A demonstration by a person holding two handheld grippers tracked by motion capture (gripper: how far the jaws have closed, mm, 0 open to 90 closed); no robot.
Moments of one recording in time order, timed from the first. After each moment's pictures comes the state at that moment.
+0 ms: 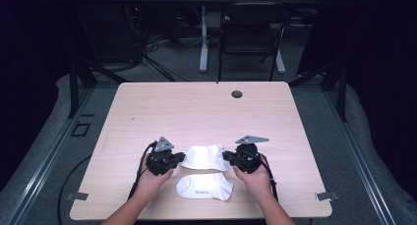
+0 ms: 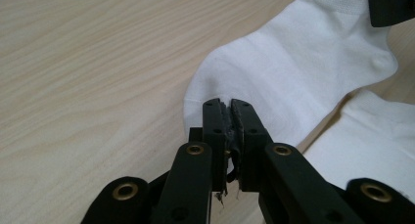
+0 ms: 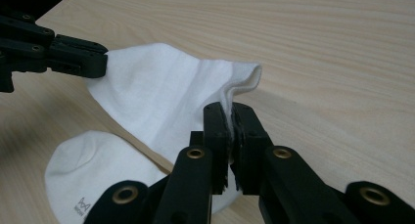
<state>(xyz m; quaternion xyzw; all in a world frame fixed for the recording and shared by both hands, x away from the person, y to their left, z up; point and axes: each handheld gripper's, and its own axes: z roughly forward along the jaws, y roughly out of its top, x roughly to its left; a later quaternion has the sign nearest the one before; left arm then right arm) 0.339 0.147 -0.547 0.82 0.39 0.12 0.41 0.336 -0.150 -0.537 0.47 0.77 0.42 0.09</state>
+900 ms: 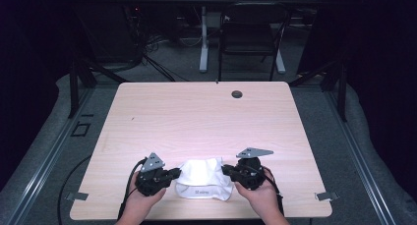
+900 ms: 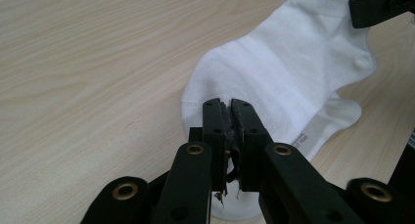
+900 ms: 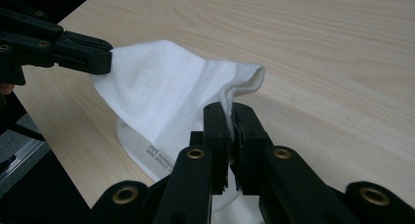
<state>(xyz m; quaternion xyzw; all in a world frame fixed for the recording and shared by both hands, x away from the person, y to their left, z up) 0.279 0.159 -0.532 0.81 0.38 0.11 0.43 0.281 -0.148 -0.512 0.44 0.79 0.42 0.07</state>
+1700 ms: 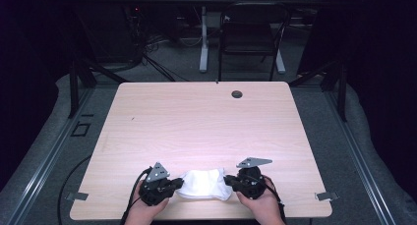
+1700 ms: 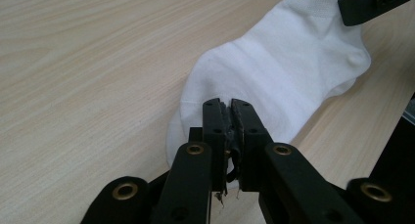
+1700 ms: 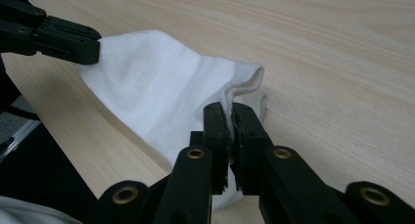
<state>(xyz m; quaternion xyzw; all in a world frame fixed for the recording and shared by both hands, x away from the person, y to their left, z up) 0.262 0.151 -0.550 0.83 0.37 0.09 0.41 0.270 -0.152 -0.537 0.45 0.80 0.39 0.05</state>
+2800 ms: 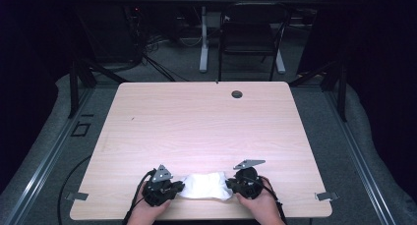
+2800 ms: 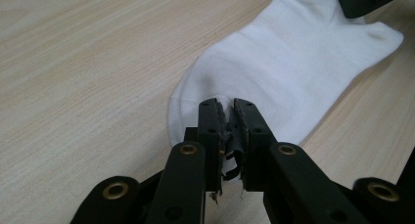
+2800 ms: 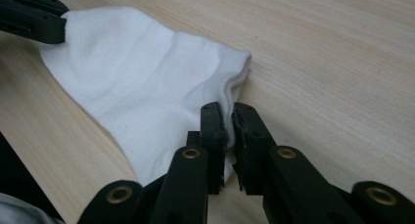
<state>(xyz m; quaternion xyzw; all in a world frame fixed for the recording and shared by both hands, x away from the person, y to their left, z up) 0.269 0.148 -0.571 0.84 0.38 0.08 0.38 0.279 -0.150 -0.562 0.46 0.82 0.33 0.05</state>
